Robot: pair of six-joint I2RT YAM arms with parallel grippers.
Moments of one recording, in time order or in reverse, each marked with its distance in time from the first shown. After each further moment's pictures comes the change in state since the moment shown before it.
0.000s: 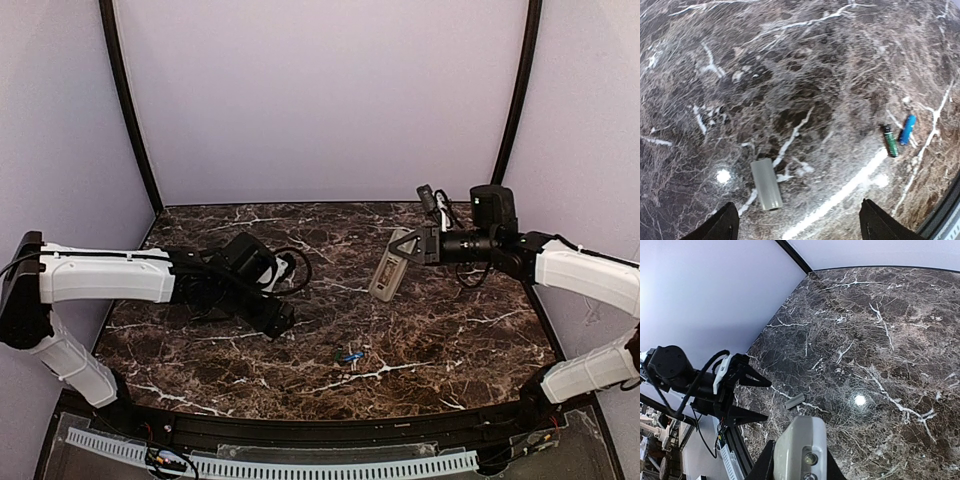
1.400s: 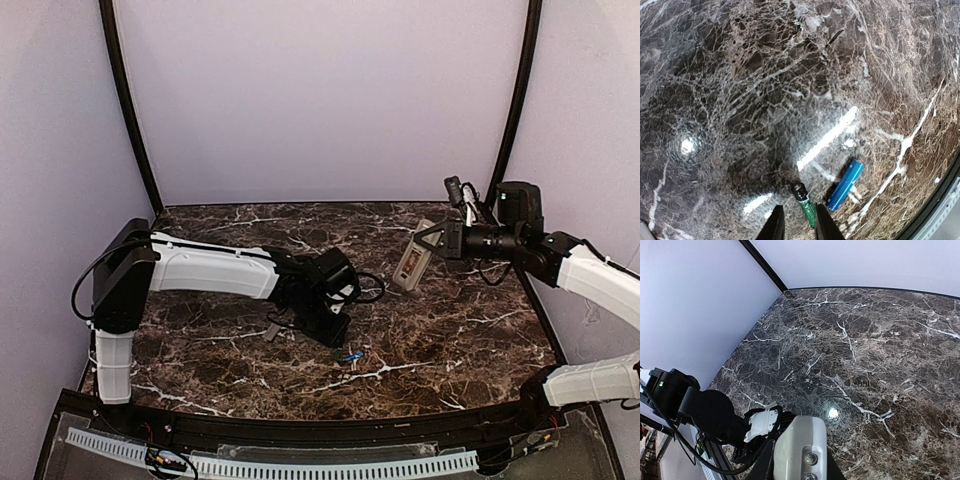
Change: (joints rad) left arm -0.119 0.528 0.492 -0.147 0.223 -0.154; right arm -0.084 -0.147 -0.008 -0.133 0.092 -0.095
